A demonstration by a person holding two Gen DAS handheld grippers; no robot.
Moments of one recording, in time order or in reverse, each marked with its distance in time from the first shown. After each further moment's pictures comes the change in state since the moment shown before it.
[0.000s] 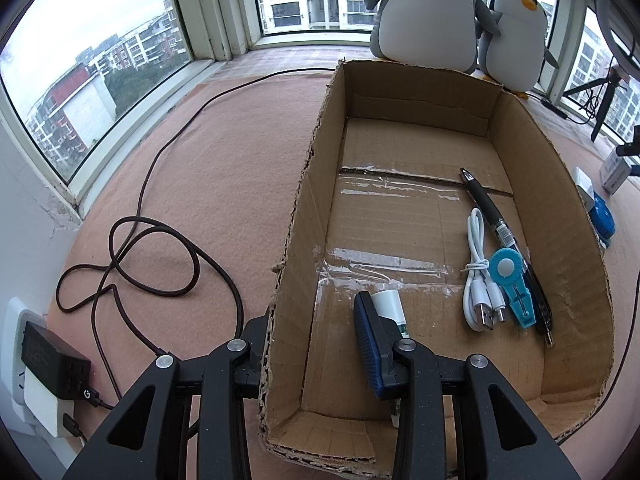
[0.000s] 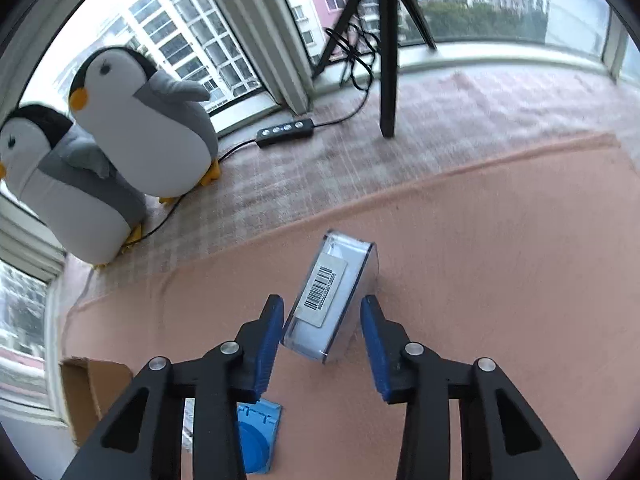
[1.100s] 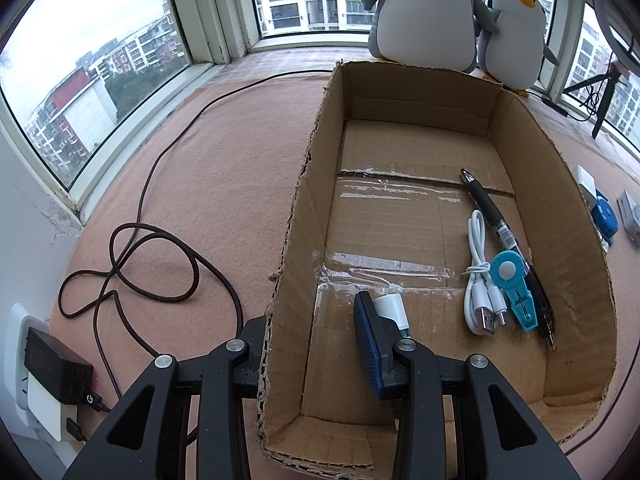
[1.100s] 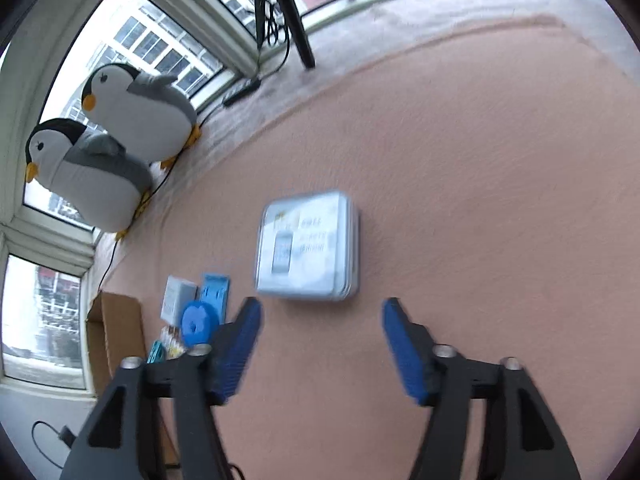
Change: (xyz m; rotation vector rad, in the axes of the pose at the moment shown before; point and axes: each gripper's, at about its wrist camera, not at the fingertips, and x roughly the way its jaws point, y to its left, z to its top) left arm 0.001 -0.003 0.003 0.009 -0.003 0.014; right arm -0.042 -0.083 -0.093 0.137 0.046 0.111
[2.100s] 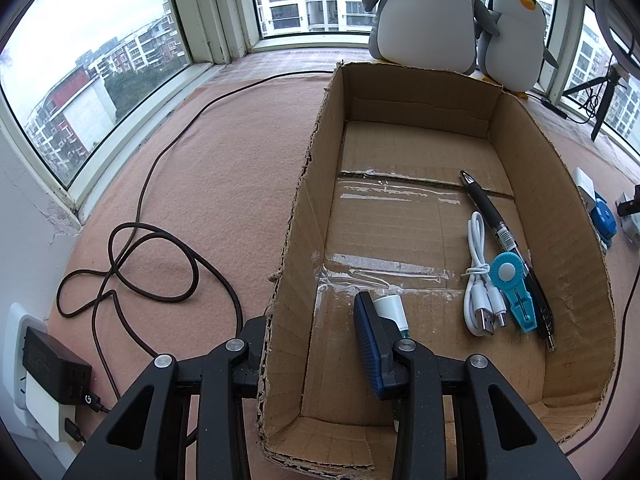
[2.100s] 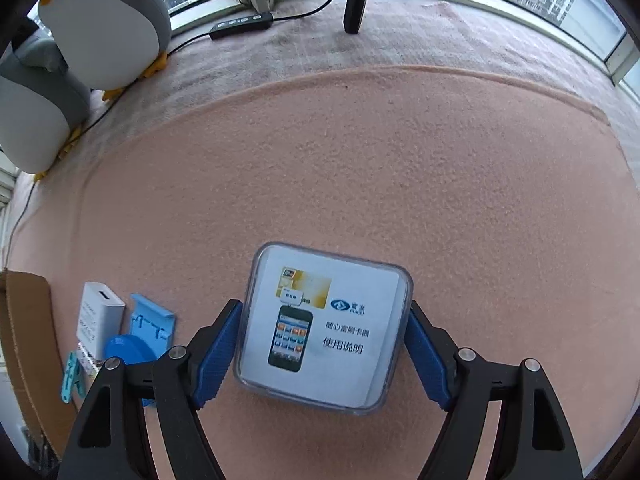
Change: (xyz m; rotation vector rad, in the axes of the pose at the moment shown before) left arm 0.000 -0.002 0.000 -0.007 -0.002 -0.004; right arm 0.082 0.056 0.035 -0.251 0.158 -0.333
